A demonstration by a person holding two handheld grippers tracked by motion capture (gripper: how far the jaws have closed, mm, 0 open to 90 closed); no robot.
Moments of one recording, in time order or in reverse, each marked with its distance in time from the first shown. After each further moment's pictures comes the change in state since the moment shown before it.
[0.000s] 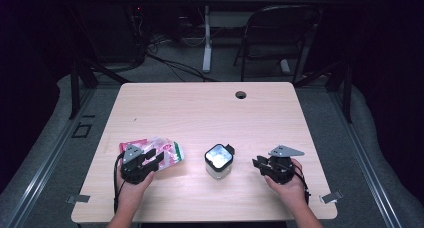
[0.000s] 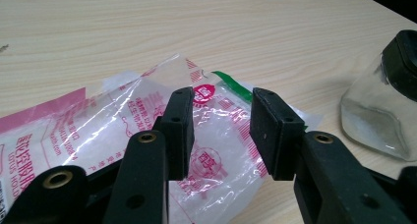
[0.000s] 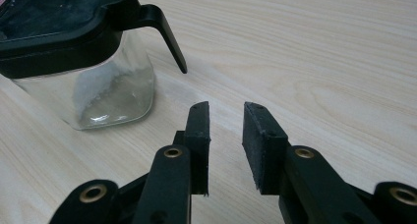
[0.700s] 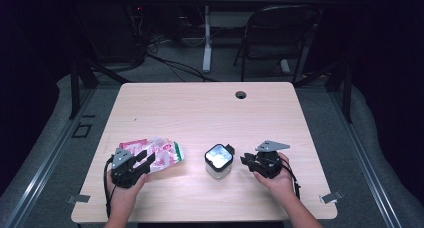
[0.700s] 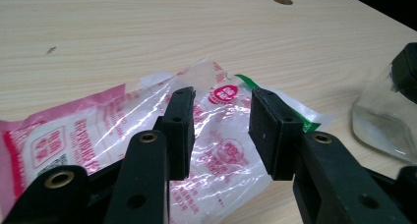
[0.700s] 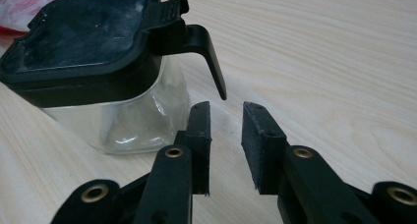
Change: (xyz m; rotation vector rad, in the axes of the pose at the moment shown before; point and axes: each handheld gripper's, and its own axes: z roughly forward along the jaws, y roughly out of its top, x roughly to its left) left arm 0.009 -0.005 -0.024 -0.043 0.055 -0.024; right arm 0.014 0.018 0.027 0.021 0.083 -0.053
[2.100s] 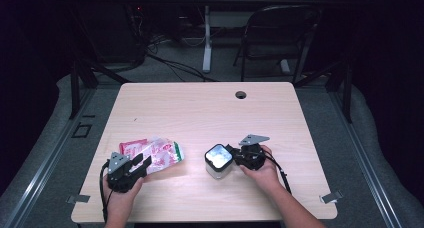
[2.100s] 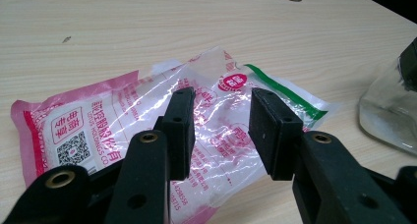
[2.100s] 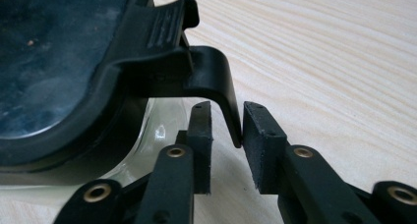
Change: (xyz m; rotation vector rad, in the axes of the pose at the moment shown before) left arm 0.001 -0.008 -0.008 0.002 0.024 -0.009; right arm 0.003 0.016 0.052 0.043 0.022 -0.074
